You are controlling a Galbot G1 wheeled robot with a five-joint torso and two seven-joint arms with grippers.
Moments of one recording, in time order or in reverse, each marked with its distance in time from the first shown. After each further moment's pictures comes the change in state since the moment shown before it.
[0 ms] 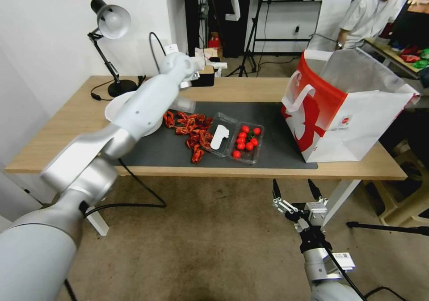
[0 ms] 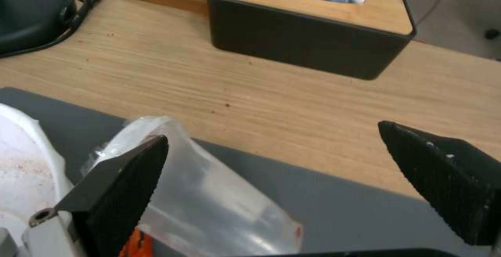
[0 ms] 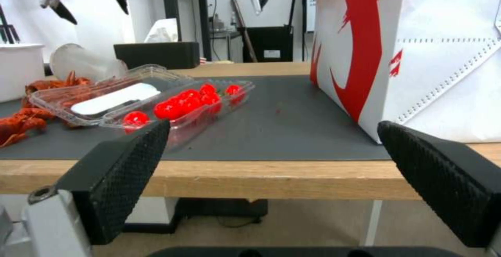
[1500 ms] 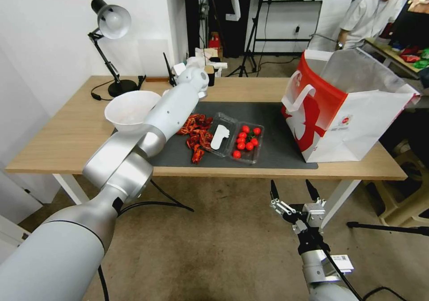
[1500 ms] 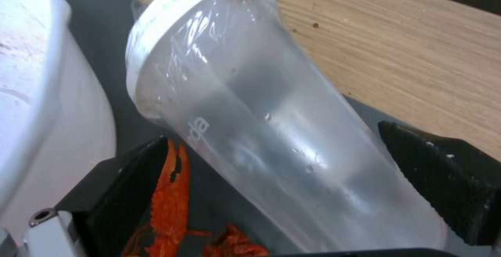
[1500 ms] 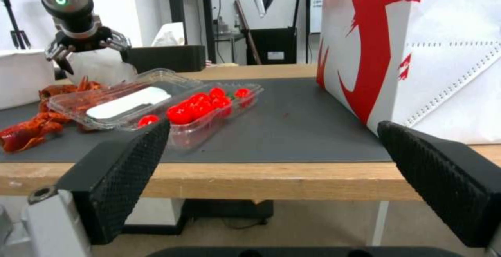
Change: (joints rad) left arm 0.018 -0.128 -0.097 0.270 0.074 -0.095 -0.093; right arm -0.015 0.011 -0.012 0.018 -0.016 0.005 -0.001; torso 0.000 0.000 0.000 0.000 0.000
